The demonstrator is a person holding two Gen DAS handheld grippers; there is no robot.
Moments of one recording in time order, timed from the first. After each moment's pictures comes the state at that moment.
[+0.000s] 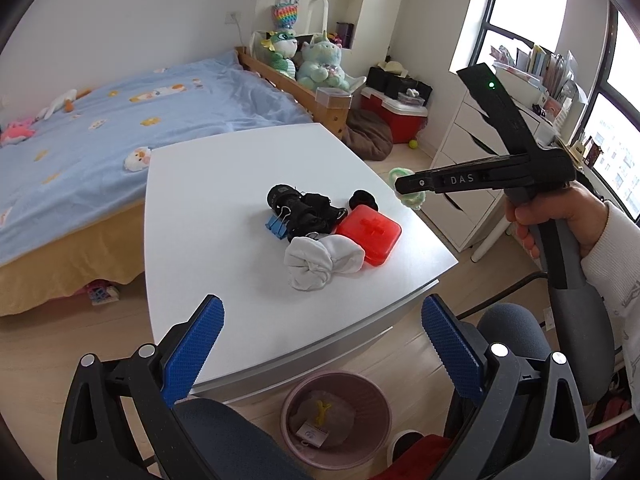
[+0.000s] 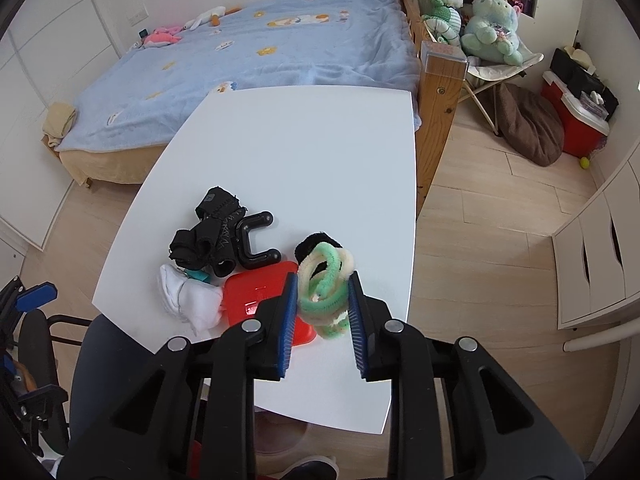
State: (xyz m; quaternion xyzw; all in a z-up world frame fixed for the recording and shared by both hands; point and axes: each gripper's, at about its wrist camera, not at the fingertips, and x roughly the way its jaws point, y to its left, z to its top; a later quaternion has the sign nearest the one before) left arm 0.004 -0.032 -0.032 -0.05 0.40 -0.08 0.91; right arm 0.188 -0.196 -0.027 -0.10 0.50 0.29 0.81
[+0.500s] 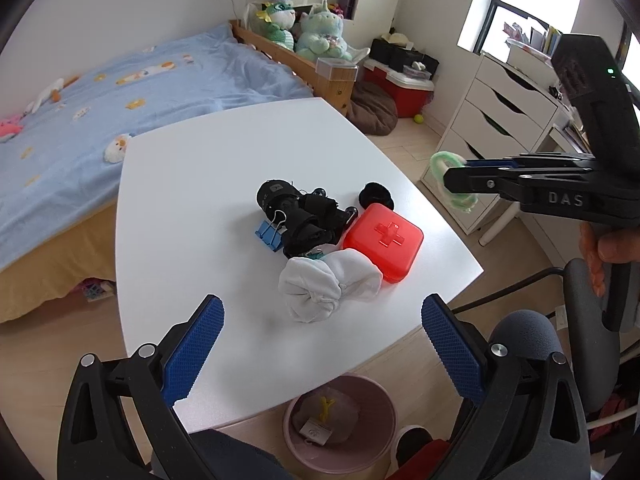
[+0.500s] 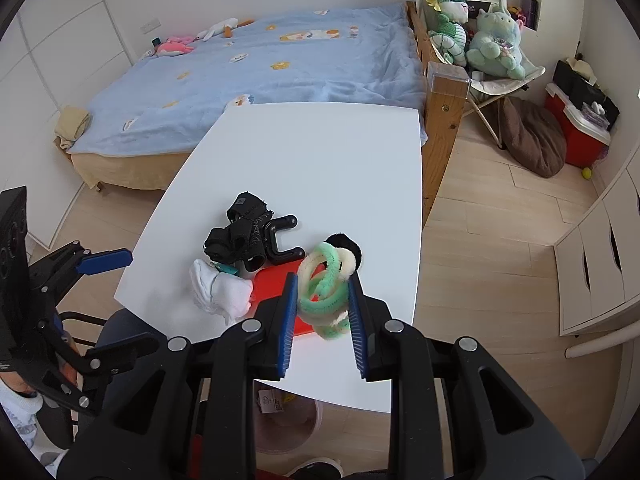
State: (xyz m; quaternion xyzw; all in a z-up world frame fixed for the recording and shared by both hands) left arm 0.066 -0.035 -0.054 -0.05 0.46 -0.08 0.88; right arm 0.166 -0.203 -0.004 -0.10 0.48 0.31 0.82
